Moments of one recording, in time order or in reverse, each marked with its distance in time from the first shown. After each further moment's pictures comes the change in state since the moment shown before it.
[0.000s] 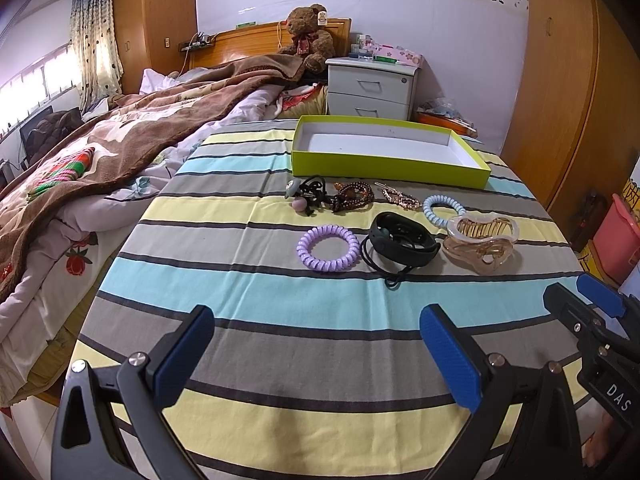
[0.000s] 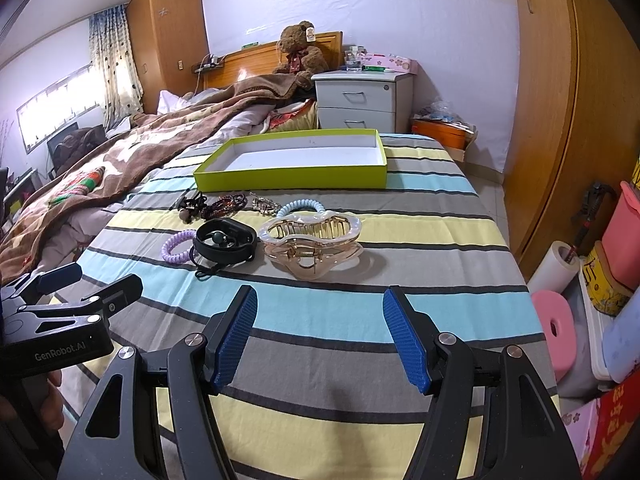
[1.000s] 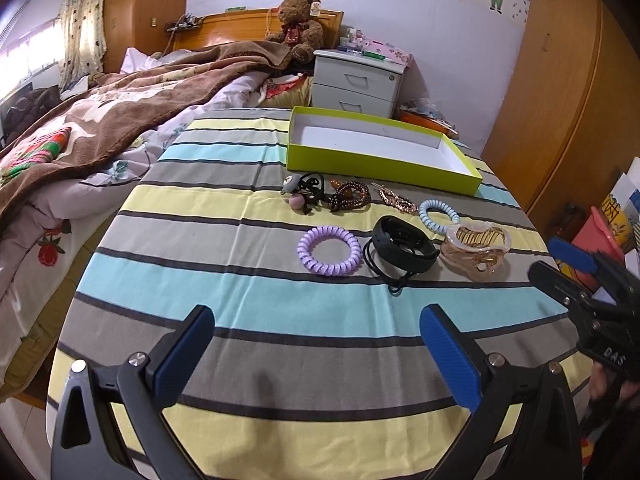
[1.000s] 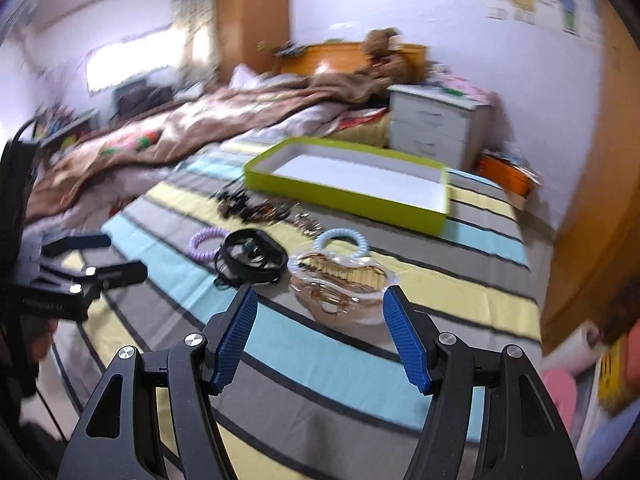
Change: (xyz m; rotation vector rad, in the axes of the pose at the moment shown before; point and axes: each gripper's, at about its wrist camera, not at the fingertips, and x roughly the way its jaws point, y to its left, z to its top) left arm 0.015 0.030 0.010 -0.044 0.047 -0.133; right arm 0.032 -0.001 0.038 -0.291 0.015 0.216
